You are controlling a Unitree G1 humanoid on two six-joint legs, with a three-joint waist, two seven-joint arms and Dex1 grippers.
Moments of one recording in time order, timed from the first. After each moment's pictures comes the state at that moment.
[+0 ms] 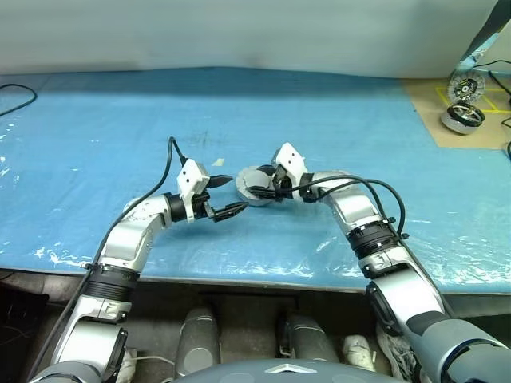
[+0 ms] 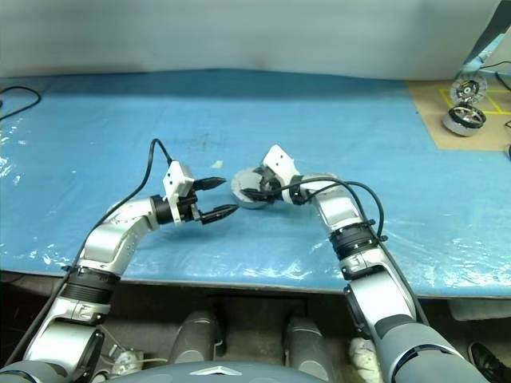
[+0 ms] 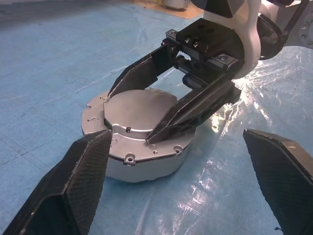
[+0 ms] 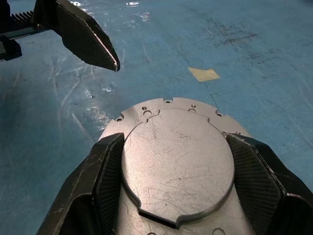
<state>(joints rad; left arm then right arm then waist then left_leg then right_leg) -0.40 0.41 -0.08 0.10 -0.35 0.27 -0.97 -0.74 -0.27 0.23 0.49 0.04 0.23 0.91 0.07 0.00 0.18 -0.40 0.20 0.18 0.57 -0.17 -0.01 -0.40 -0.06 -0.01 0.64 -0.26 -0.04</state>
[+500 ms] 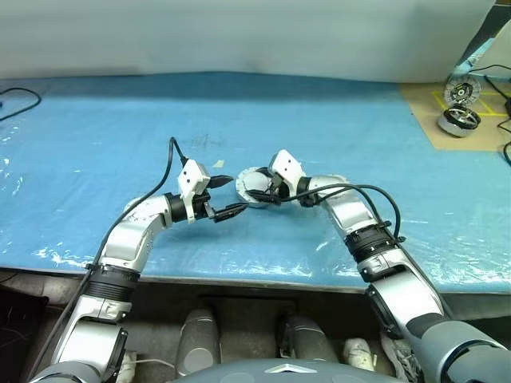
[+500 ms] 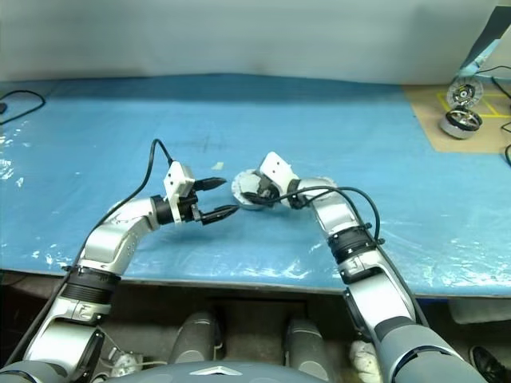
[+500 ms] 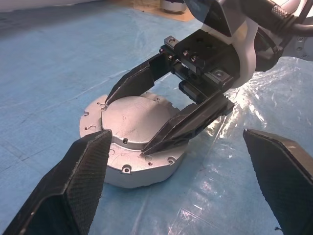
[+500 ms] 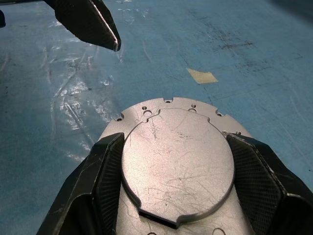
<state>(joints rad) -0.40 0.41 -0.08 0.10 -0.34 0.27 -0.97 -0.69 -0.28 0.26 0.52 0.00 0.13 0.86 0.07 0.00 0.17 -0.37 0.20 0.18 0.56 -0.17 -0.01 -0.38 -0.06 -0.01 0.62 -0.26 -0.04</state>
